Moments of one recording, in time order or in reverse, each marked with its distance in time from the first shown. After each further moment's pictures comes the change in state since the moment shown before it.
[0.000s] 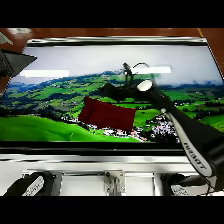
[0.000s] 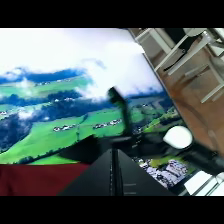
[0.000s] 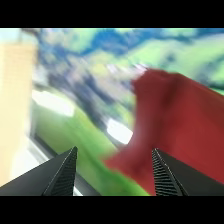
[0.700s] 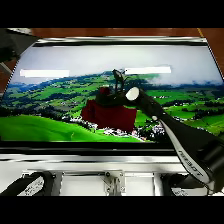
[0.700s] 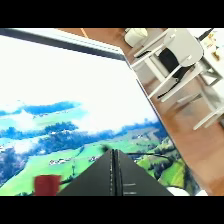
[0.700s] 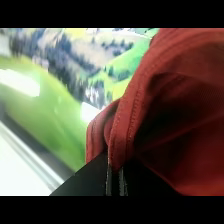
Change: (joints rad) left arm -0.039 -0.097 0.119 -0.038 0.108 -0.028; right arm 0.193 -0.039 -0.030 -0.042 -0.183 0.104
